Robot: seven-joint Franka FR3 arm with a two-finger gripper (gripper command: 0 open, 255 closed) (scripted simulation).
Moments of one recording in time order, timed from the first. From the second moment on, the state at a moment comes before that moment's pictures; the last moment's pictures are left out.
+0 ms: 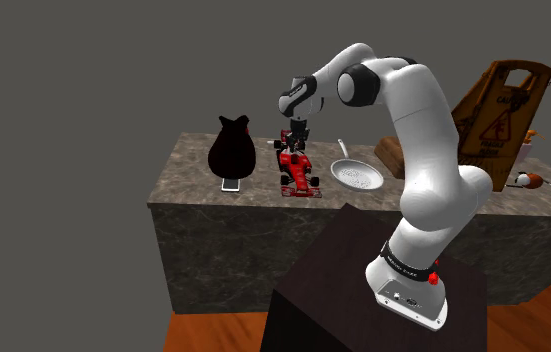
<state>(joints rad) -0.35 0.79 -0.24 -1.48 0.09 2.24 -0.34</state>
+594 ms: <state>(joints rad) -0.35 0.73 -0.25 -1.49 0.08 2.18 -0.34</state>
